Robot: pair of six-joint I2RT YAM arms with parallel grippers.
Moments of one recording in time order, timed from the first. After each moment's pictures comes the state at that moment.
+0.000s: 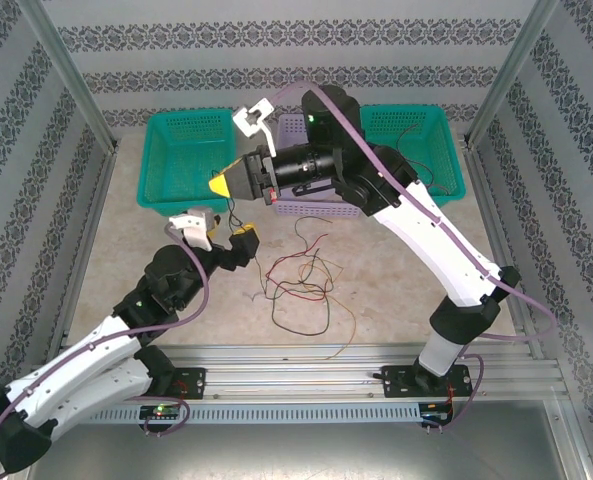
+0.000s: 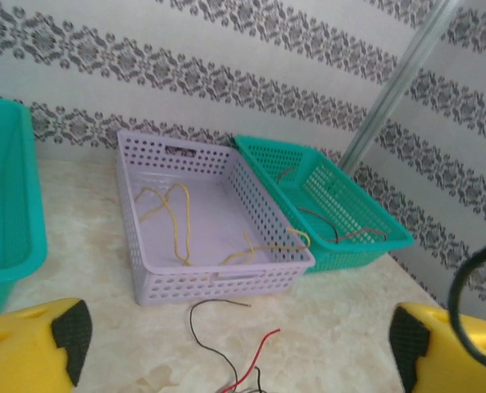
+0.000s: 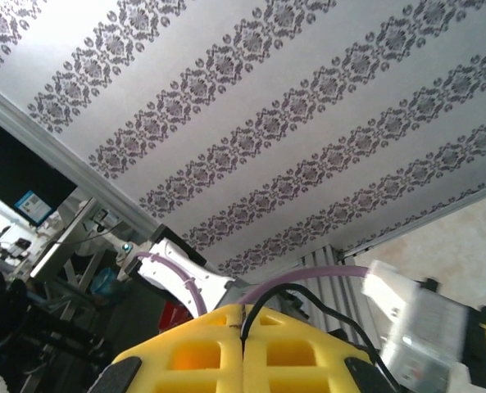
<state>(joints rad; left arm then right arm) -0.70 0.76 0.59 0.08 -0.25 -0.38 0.84 1.72 2.16 -0.64 -0.88 0.52</state>
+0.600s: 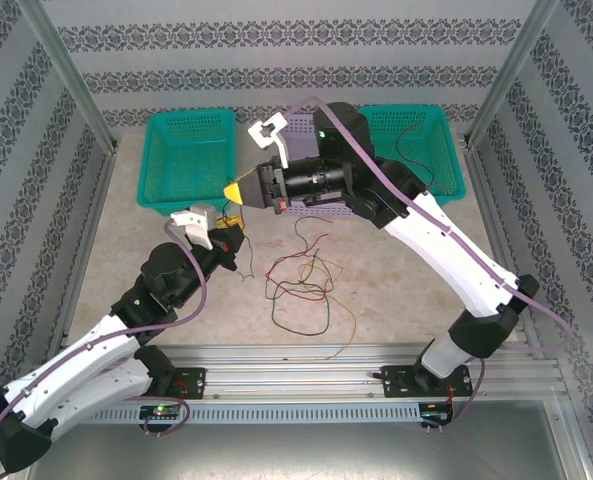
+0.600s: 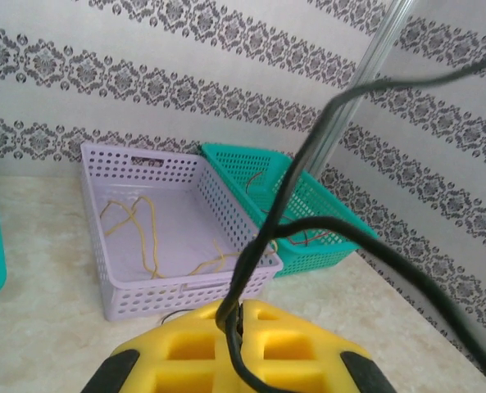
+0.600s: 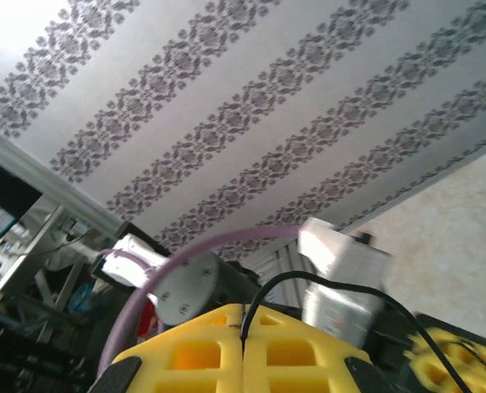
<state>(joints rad) -0.70 0.74 0.63 0.08 -0.18 -0.37 0.79 1.56 1.88 -0.54 -0.80 0.53</state>
